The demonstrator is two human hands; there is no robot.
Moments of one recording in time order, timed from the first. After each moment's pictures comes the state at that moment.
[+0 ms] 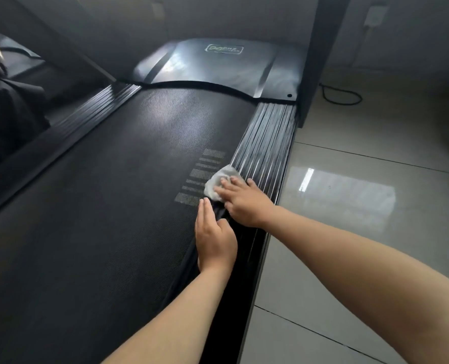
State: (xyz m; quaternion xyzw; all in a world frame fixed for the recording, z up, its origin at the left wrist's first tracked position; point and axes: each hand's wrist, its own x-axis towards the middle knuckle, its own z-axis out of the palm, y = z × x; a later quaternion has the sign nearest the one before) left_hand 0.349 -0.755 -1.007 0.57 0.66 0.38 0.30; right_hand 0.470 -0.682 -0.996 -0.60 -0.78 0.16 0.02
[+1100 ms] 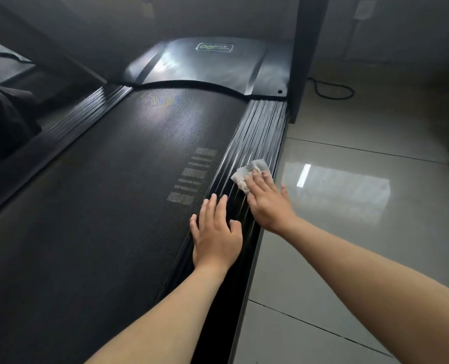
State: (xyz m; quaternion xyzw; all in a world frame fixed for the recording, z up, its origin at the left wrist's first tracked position) left_hand 0.356 -0.763 -1.010 0.73 0.62 0.21 0.20; right_hand 0.519 -0.726 -1.005 -0.72 -0.65 0.20 0.12
